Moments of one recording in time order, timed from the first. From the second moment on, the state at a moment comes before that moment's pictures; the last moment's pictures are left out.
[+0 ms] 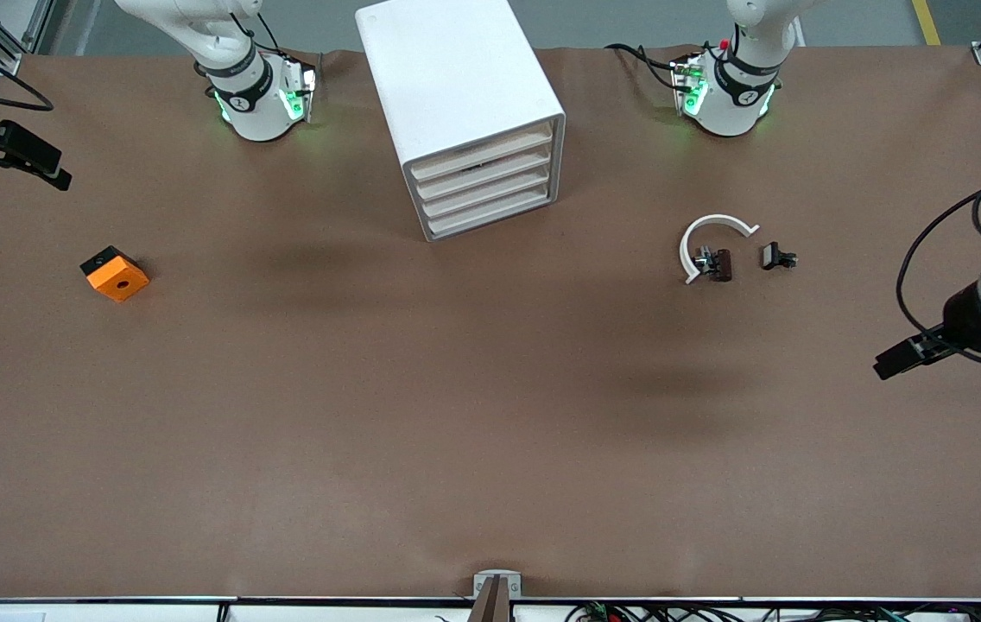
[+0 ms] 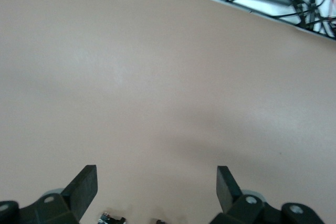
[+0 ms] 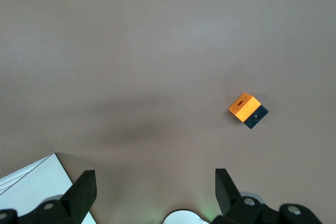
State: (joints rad) left arm 0.47 0.31 -0.59 -1.43 0.23 1.81 -0.43; right arm -0.04 -0.12 0.01 -1.61 0.02 1.43 0.08
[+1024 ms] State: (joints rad) left arm 0.04 -0.04 -0.10 -1.58 0.04 1.60 -0.19; right arm -0.04 -0.12 0.01 -1.60 0.02 1.43 0.08
